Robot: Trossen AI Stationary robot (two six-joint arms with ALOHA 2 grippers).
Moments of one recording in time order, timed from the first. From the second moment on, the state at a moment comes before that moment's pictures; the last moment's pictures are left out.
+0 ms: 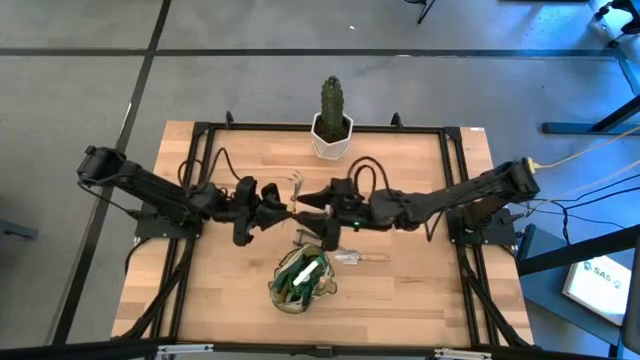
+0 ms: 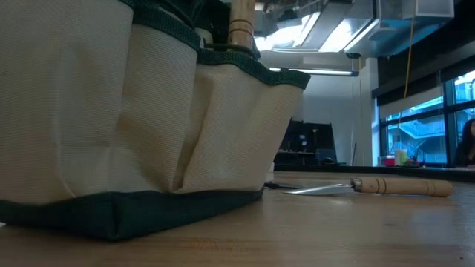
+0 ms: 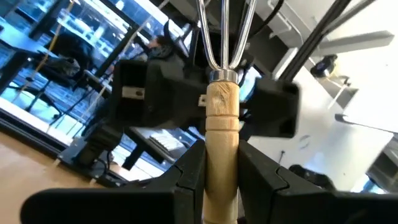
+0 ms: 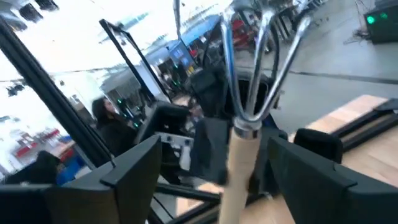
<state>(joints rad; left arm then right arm) -0.22 1.15 0.45 1.06 -0.16 -0.63 0.27 1.65 1.24 0.49 0.34 0.53</state>
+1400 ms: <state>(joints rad) -0.24 1.23 0.52 1.07 -0.10 -0.61 0.27 1.67 1.33 0.34 0.26 0.56</state>
